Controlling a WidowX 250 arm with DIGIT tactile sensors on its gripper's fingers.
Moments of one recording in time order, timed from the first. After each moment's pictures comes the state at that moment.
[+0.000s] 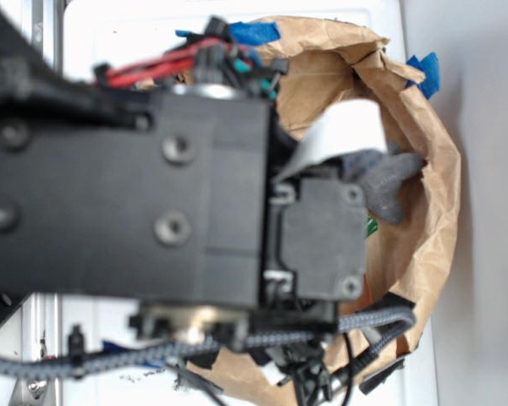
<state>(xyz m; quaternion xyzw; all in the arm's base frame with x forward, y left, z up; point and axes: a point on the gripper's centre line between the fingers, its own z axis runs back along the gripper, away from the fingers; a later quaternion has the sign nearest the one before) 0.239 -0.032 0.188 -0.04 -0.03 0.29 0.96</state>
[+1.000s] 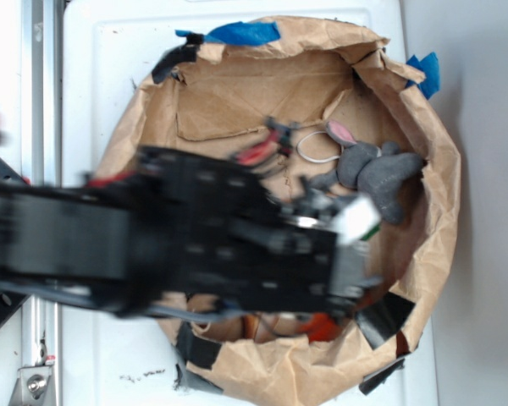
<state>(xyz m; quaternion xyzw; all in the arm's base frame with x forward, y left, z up) 0.284 -0.014 0.058 0.03 -0.07 0.34 0.94</state>
